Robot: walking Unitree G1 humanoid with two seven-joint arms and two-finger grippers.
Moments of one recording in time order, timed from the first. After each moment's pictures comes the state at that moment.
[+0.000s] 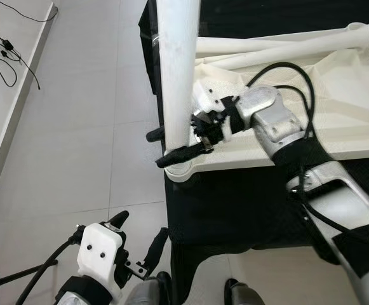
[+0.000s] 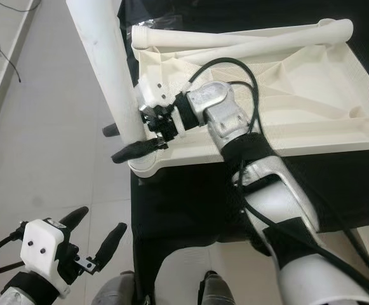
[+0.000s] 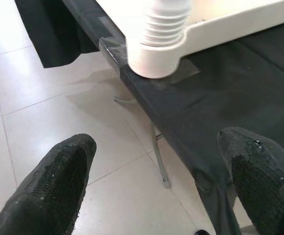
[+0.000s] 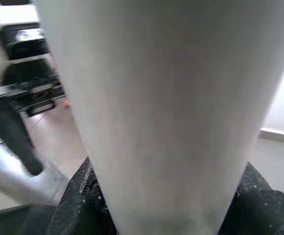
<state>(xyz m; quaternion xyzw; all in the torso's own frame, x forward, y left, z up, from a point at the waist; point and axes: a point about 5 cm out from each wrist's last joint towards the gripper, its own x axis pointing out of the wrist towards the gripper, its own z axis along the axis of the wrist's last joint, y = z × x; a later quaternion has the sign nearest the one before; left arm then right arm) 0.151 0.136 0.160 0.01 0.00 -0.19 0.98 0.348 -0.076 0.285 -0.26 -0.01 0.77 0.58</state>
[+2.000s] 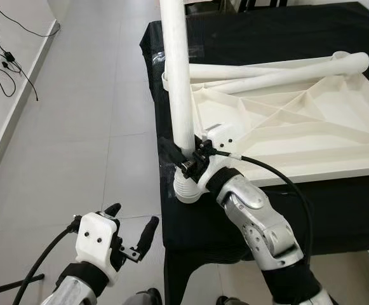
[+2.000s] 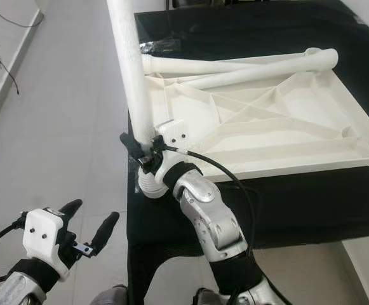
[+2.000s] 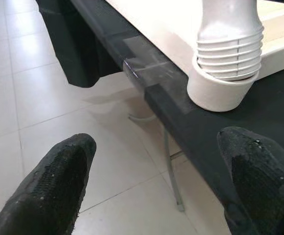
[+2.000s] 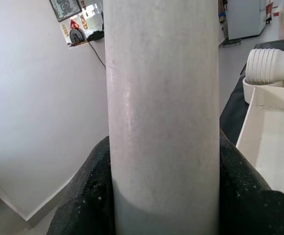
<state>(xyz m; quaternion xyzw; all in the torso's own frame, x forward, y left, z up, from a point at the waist) 0.176 0.149 0.148 0.02 0.00 -0.16 0.99 0.302 -0.062 0.197 0.05 -0.06 0.32 0.94</state>
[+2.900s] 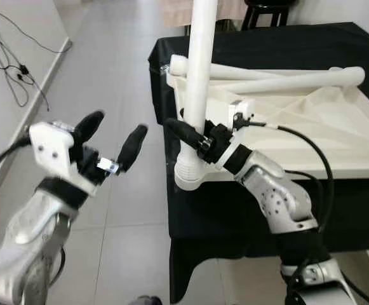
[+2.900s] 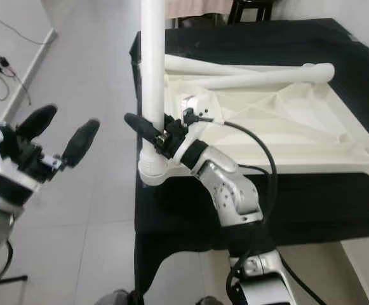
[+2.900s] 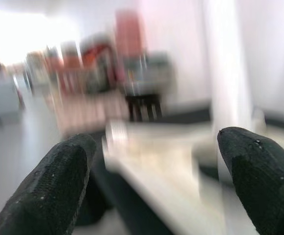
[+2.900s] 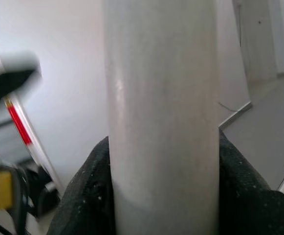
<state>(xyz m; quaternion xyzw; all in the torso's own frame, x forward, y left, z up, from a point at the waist) 0.235 0.168 0.296 -0.02 -0.28 -0.21 0.94 0.324 -0.076 0.231 0.10 -0.11 0.45 0.88</state>
